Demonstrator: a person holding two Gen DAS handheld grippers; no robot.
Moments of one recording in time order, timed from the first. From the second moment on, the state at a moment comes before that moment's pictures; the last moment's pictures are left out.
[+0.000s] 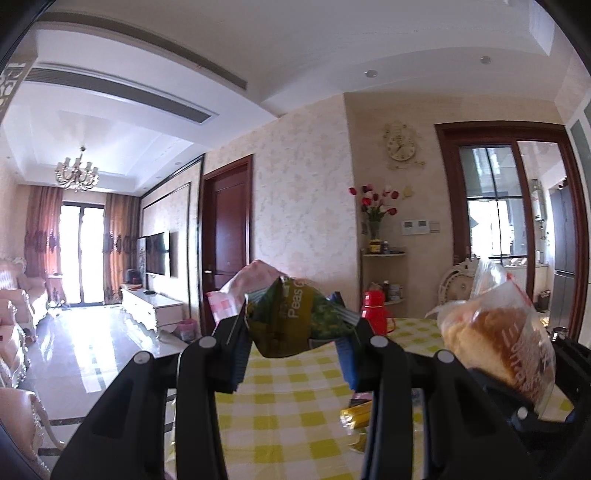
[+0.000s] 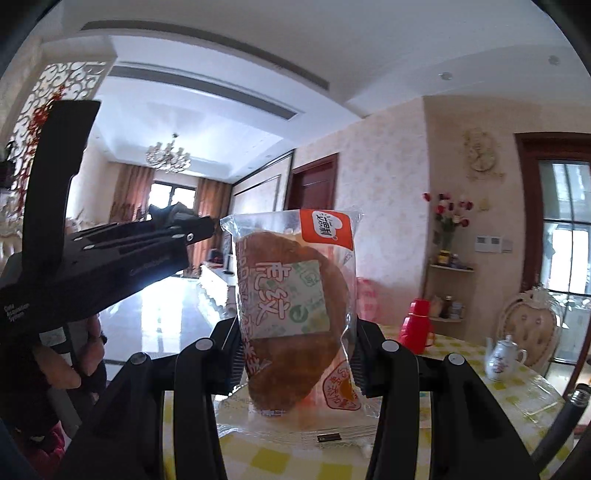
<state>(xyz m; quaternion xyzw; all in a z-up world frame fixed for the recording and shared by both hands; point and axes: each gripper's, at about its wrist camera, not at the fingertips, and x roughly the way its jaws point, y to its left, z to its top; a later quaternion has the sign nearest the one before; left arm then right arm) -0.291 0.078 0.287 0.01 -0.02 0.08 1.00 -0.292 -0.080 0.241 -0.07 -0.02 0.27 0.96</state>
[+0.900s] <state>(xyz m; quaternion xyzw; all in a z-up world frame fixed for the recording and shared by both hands) -0.311 0.297 0.105 -0.02 0.30 0.13 0.95 -0.258 0.138 0.108 -0.16 0.25 0.45 0.84</state>
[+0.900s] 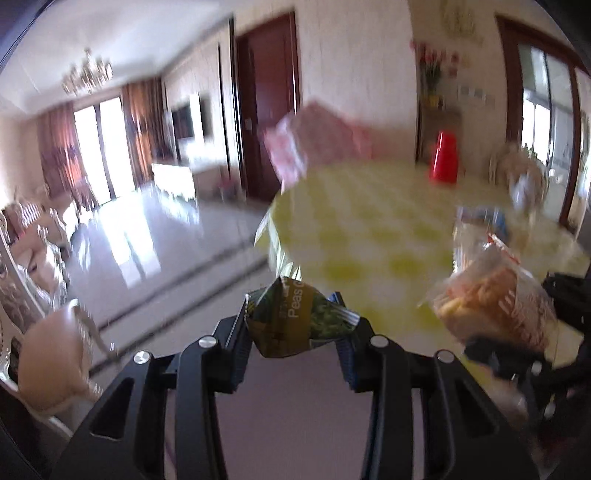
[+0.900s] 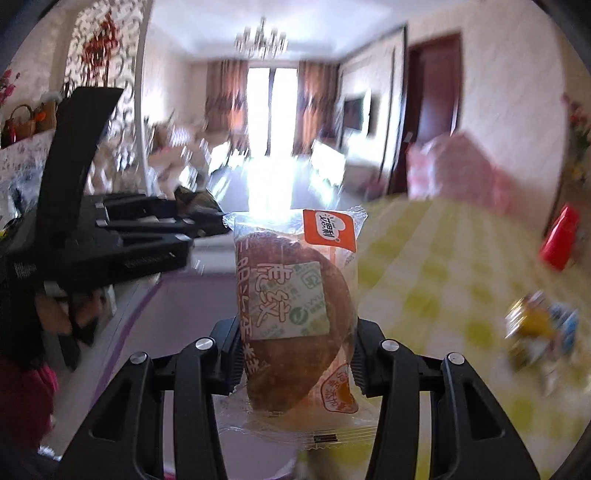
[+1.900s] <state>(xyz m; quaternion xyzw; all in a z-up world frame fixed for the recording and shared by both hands) -0.217 0.177 0.115 0.01 0.32 0.07 0.94 -0.190 -0.055 0.075 -0.06 0.31 0.28 0.91</state>
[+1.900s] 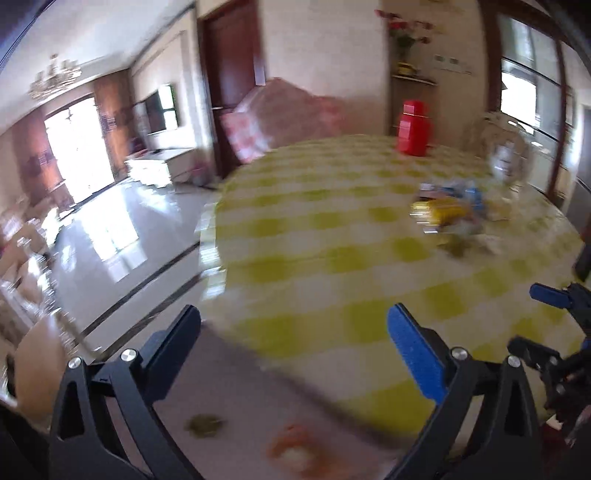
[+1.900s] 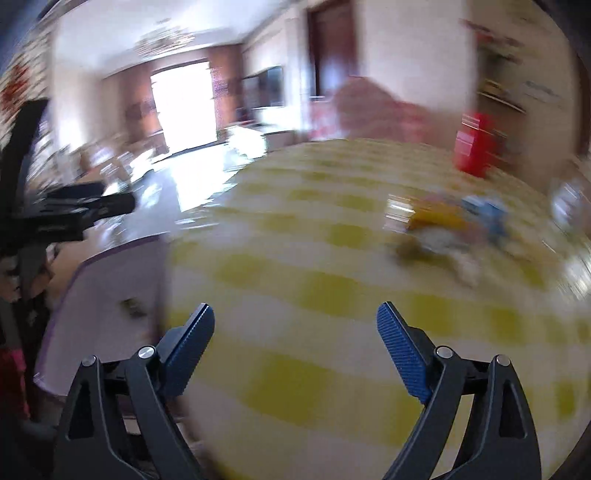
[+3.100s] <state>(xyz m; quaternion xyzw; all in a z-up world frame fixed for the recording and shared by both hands) 0.068 -0.124 -0.005 -0.05 0.45 -0.02 0.89 0.160 -0.343 0.040 0.18 0.38 0.02 0.91</state>
